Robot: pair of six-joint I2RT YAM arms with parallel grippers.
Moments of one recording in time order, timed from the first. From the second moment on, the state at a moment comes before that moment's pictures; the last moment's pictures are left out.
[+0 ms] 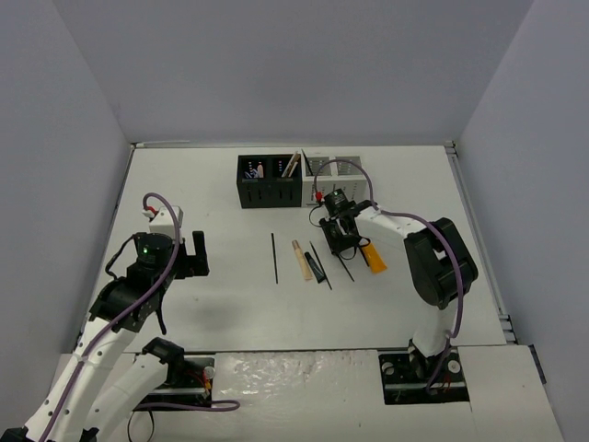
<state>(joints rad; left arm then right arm) -0.38 0.66 0.80 -0.74 -0.27 -0.25 0.51 1.85 1.13 -0.48 0.04 0.14</state>
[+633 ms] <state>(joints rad) -0.37 0.66 0.80 -0.74 -0.27 -0.25 0.55 1.72 1.21 -0.53 -0.03 0.10</state>
